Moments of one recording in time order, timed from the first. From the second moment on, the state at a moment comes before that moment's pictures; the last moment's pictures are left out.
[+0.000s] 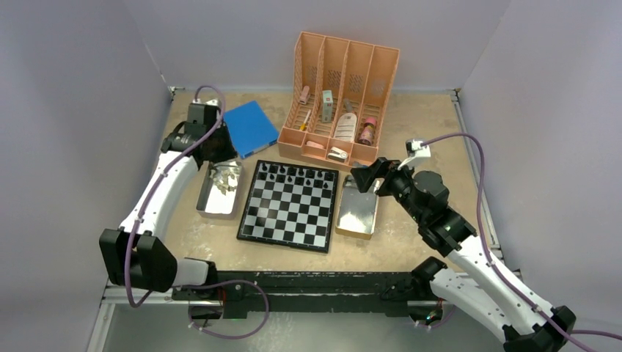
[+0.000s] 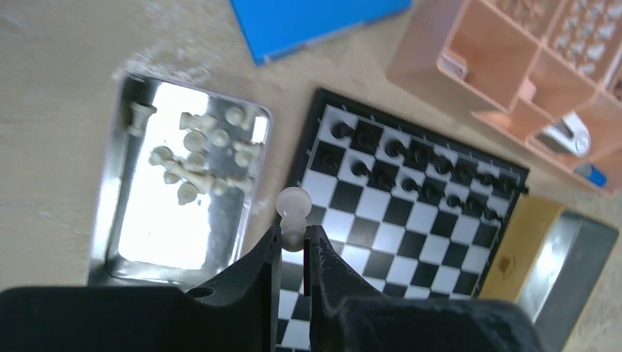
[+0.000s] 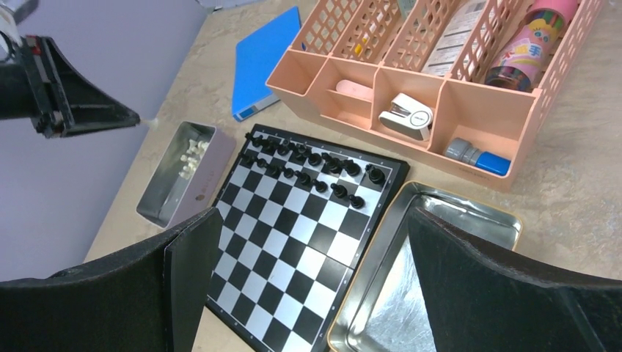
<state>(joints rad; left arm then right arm) -0.12 1.35 1.24 -0.73 -0.01 -0.42 0.60 0.70 0.66 -0.15 0.11 0.55</state>
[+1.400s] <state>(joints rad) -0.87 1.28 0.86 -0.76 -0.03 -0.75 0.60 0.70 0.67 -0.21 0.19 0.56</state>
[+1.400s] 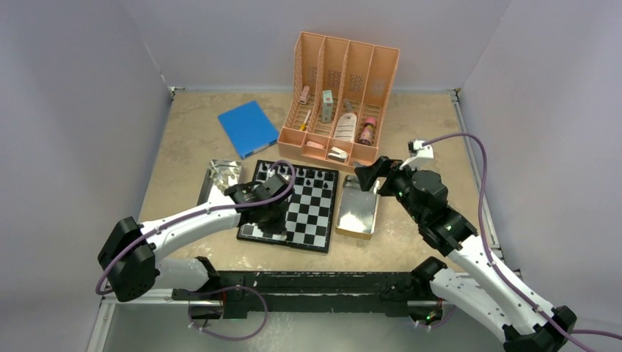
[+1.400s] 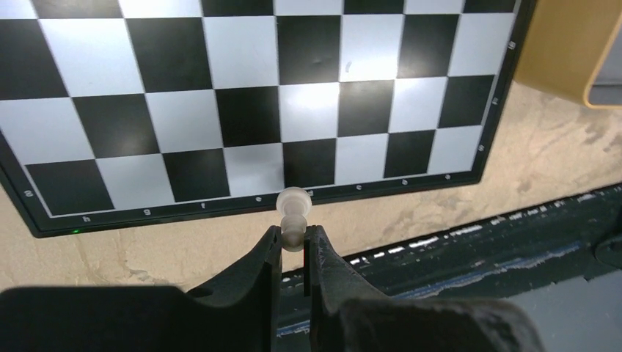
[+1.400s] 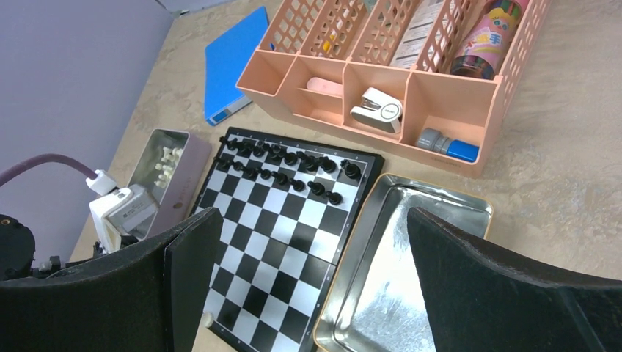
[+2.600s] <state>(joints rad) -0.87 1.37 0.84 -0.74 -0.13 -0.78 0.60 0.72 0.67 -0.21 0.19 0.56</state>
